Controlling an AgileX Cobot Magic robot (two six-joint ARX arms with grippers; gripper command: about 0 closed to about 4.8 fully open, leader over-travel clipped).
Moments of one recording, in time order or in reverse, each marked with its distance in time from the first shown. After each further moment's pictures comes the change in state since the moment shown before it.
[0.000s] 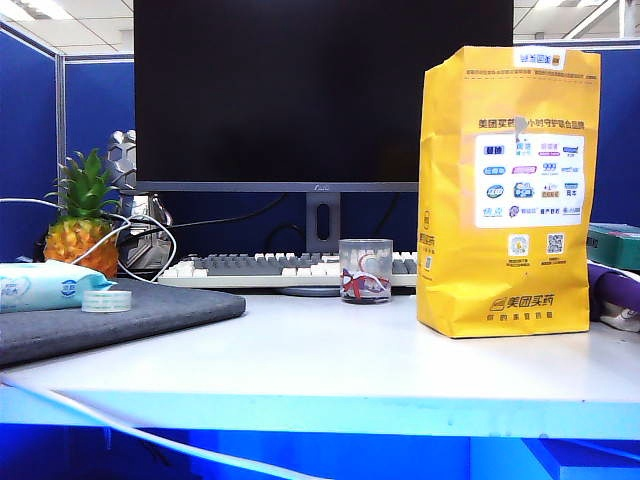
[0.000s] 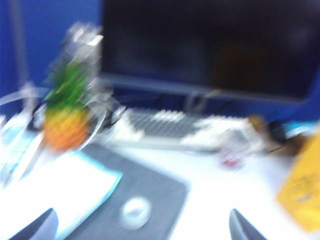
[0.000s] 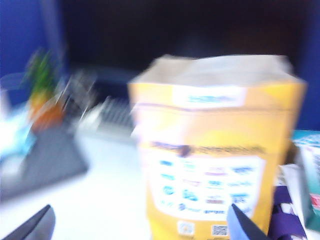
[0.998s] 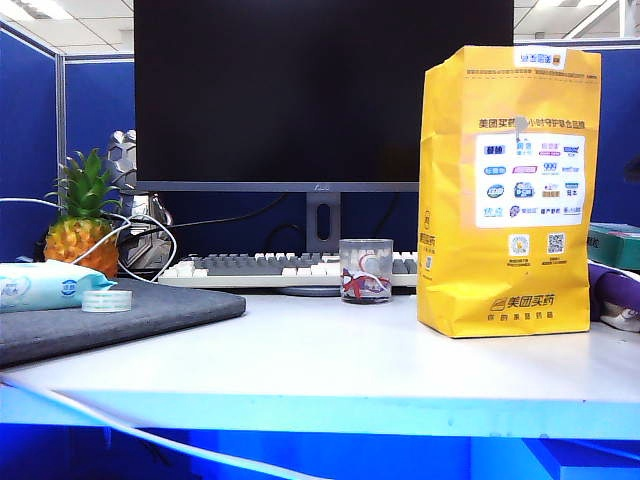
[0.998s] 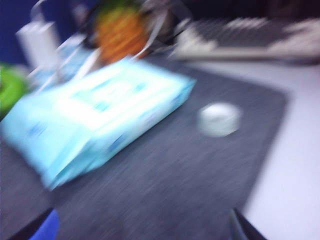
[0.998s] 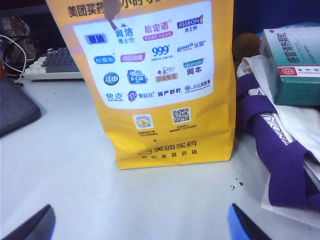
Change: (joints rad) left arm 0.000 -0.001 -0.486 0.302 -0.210 0.169; right arm -0.001 -0.083 -0.212 -0.094 0.136 0.080
